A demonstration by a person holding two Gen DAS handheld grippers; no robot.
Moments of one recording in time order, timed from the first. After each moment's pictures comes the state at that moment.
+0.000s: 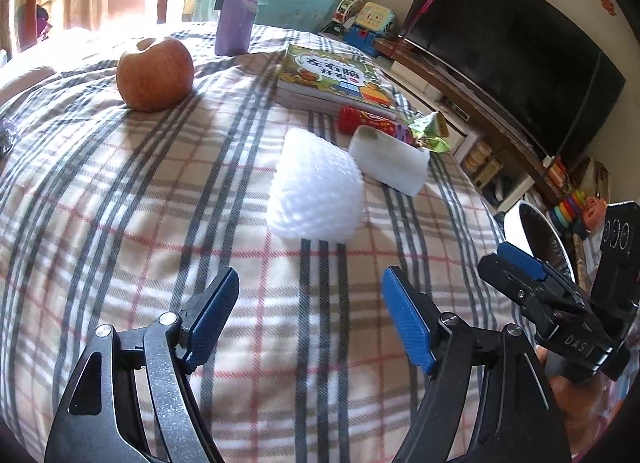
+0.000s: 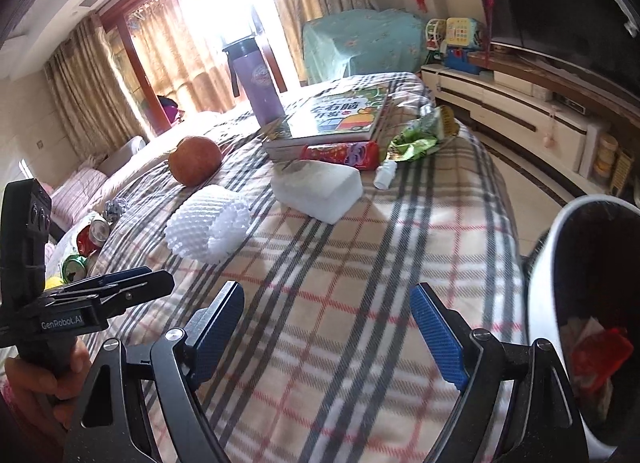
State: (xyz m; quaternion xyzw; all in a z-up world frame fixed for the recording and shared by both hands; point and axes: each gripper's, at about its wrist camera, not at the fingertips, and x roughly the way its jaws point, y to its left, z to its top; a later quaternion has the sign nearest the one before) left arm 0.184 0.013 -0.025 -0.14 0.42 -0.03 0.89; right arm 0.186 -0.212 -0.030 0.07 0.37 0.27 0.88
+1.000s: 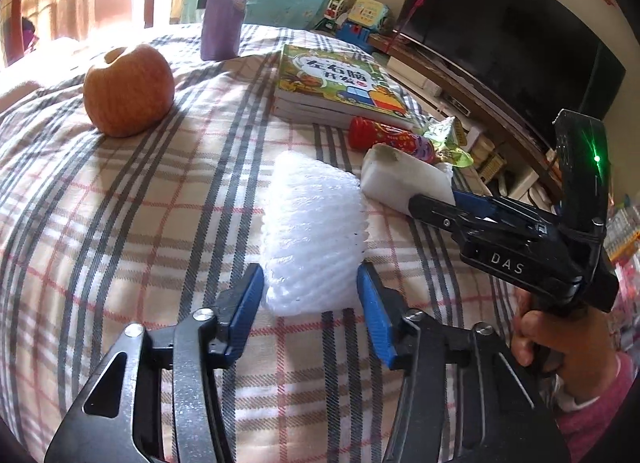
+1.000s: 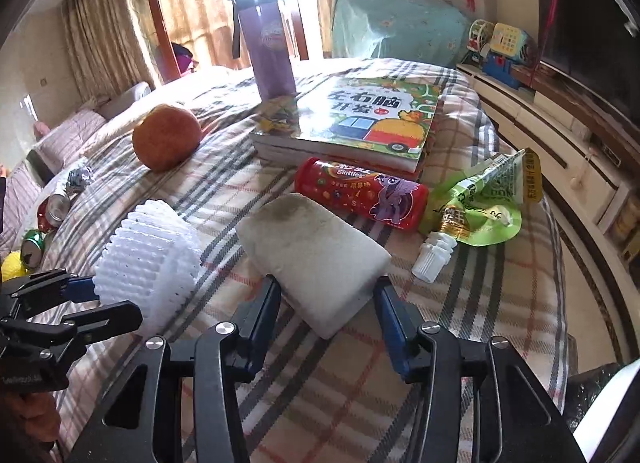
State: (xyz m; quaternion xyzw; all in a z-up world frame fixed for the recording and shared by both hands) left arm 0.230 0.023 -0.036 -0.11 0.42 -0.05 0.90; right arm 0.274 -0.149 -0.046 -0.03 0.39 0.30 0.87
